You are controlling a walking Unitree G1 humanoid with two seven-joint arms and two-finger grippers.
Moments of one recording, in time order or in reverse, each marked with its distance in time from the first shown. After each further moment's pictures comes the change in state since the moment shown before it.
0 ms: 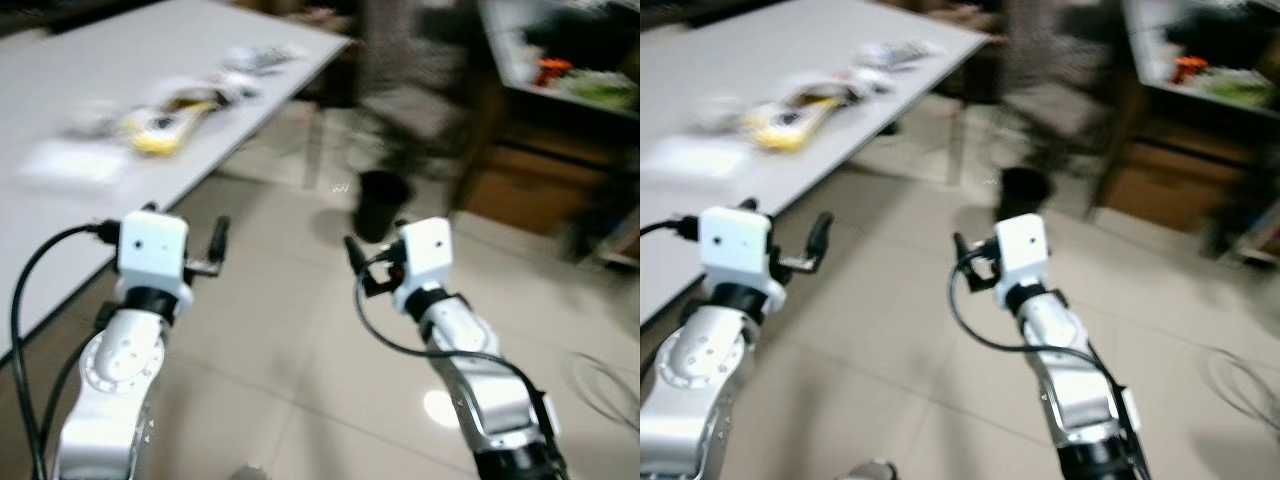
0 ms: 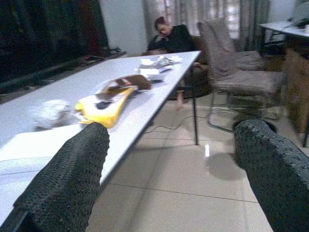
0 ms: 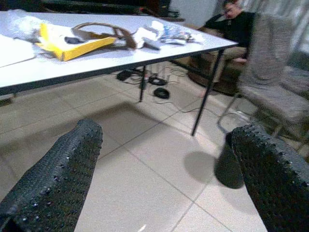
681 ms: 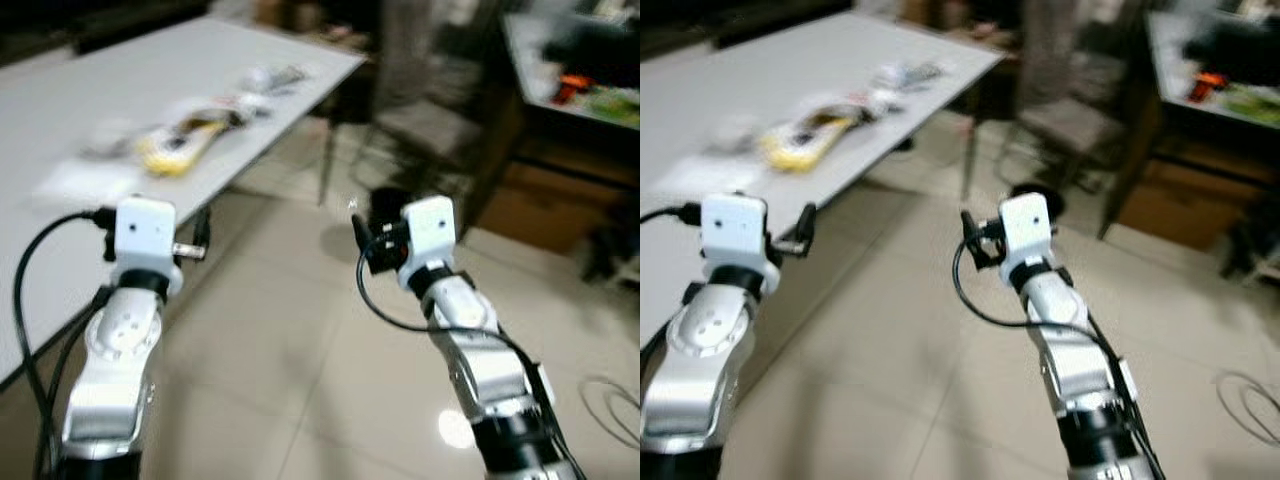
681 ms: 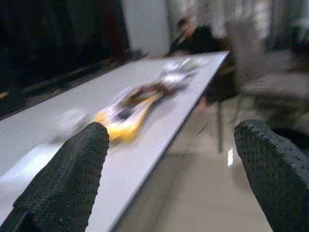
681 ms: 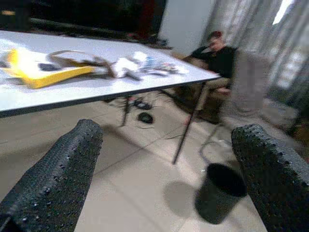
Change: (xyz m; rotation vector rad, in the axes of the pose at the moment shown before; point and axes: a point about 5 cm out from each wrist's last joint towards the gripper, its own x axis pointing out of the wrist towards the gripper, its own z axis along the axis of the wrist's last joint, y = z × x) left arm 0.029 0.012 -0.013 0.009 0.029 0.076; right arm 0.018 -0.012 0.012 -0.090 -0.076 -0.028
